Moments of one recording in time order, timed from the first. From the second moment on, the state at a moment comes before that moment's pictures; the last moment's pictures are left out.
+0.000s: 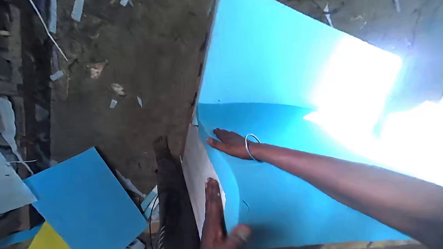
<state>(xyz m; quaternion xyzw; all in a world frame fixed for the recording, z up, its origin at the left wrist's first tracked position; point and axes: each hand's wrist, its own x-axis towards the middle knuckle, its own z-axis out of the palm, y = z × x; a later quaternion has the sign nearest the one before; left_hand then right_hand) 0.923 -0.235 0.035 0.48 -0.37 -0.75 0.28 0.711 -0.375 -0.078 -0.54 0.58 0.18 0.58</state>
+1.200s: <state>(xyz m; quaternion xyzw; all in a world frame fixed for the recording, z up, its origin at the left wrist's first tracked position) 0.920 -0.332 -0.138 0.57 -0.32 -0.76 0.09 0.635 -0.403 -0.129 -0.49 0.65 0.11 0.57</state>
